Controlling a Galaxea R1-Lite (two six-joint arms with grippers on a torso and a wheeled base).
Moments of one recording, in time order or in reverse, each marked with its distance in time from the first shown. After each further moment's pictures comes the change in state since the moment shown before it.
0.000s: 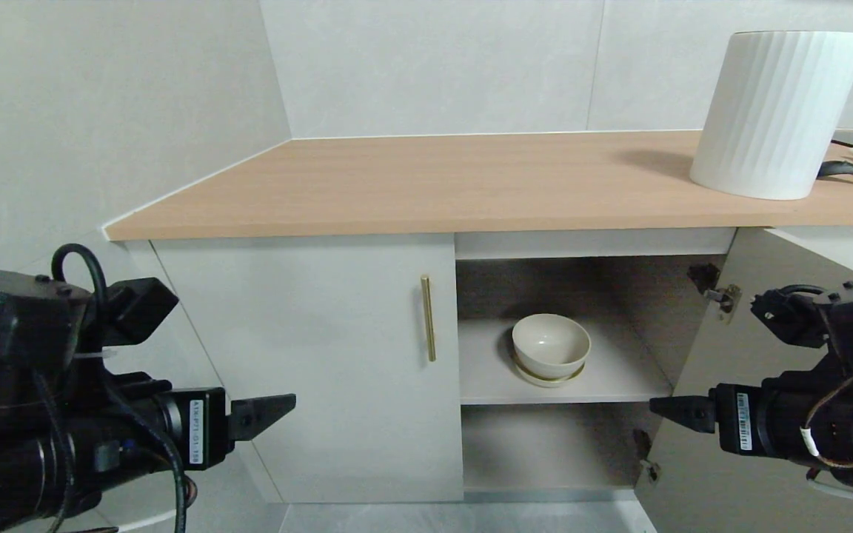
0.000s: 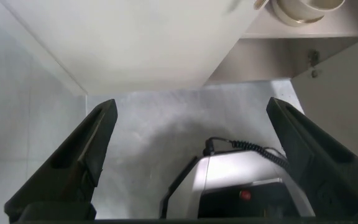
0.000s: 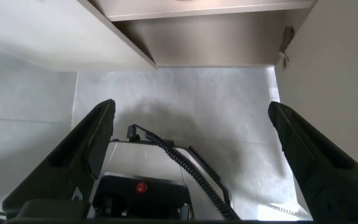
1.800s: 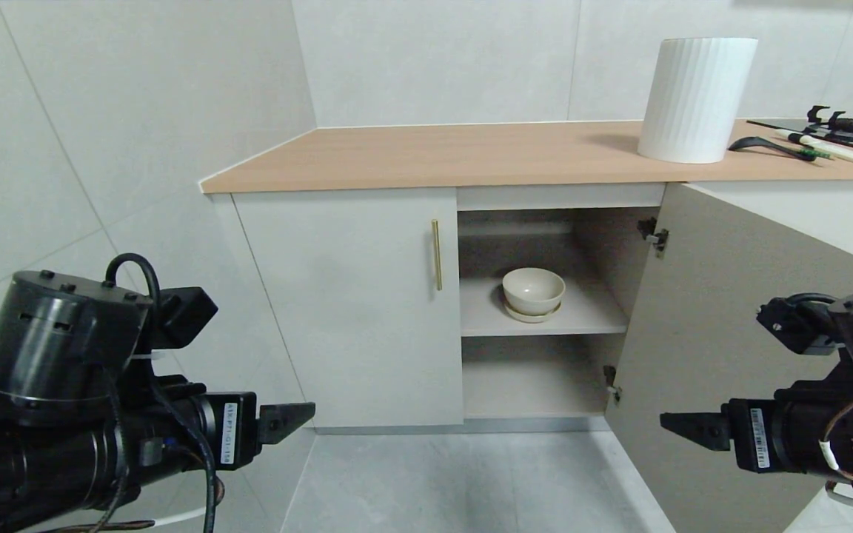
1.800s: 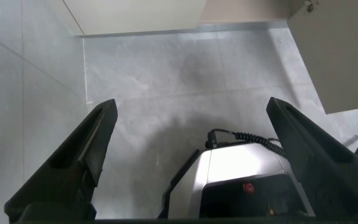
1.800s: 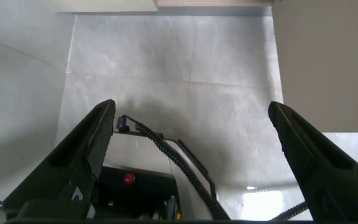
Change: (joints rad) left arm -0.022 0.072 -0.007 -0.004 0.005 0.001; right arm 0.001 -0.033 0.008 0.057 0.001 -0.062
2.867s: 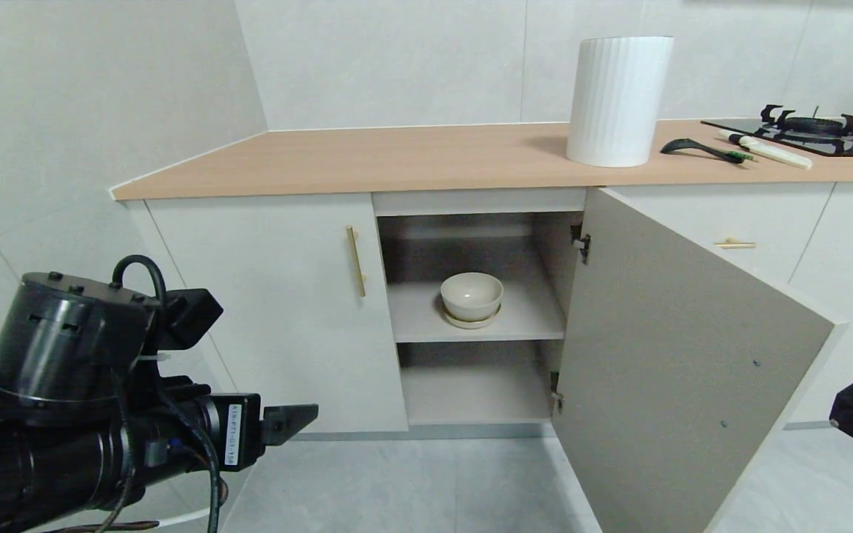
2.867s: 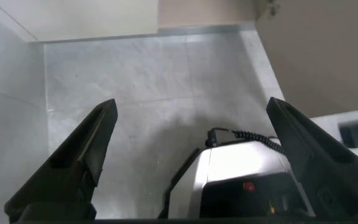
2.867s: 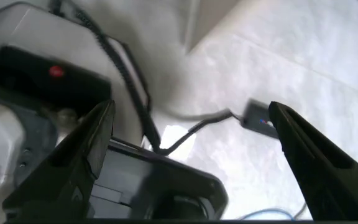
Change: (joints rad) left arm 0.000 0.006 0.001 -0.001 -0.001 0.000; right arm -0.003 -0.201 -0.010 0.491 0.010 -0.324
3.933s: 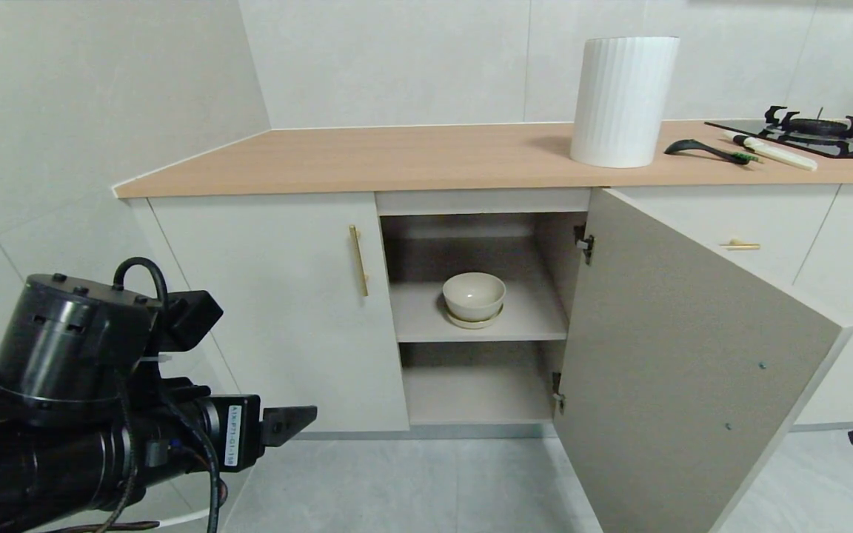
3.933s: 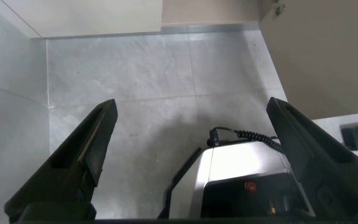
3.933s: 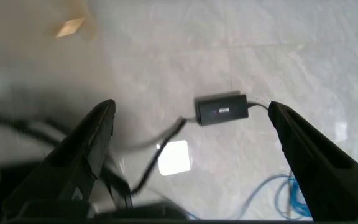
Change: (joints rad) left arm 0.000 0.006 0.002 0.001 0.000 0.000; right arm -0.563 0.088 -0.088 -0.143 -0.090 -0.118
